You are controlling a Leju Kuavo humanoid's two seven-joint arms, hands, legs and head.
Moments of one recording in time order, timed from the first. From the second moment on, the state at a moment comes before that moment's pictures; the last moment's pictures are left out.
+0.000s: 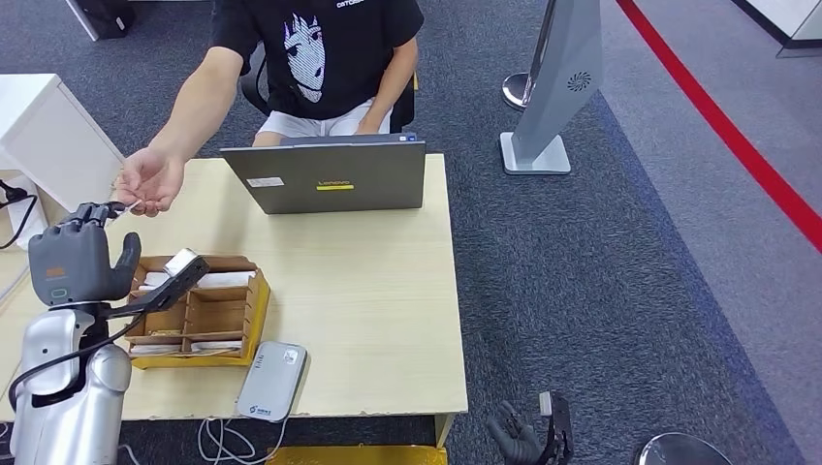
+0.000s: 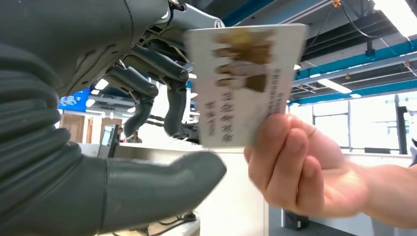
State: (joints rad) left arm -0.38 0.04 0.11 -1.25 -1.38 0.46 -0.15; right arm -0.20 0.16 -0.63 -0.29 0.33 0.25 -0.47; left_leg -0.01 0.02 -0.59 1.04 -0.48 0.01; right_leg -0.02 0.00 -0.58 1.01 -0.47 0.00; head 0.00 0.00
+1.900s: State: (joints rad) left arm -0.20 0.14 -0.42 -1.56 -1.20 0.14 -0.30; right arm -0.18 0.13 -0.68 -0.29 0.25 0.25 -0.51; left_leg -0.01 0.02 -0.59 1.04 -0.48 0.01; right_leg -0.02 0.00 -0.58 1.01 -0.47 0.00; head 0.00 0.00
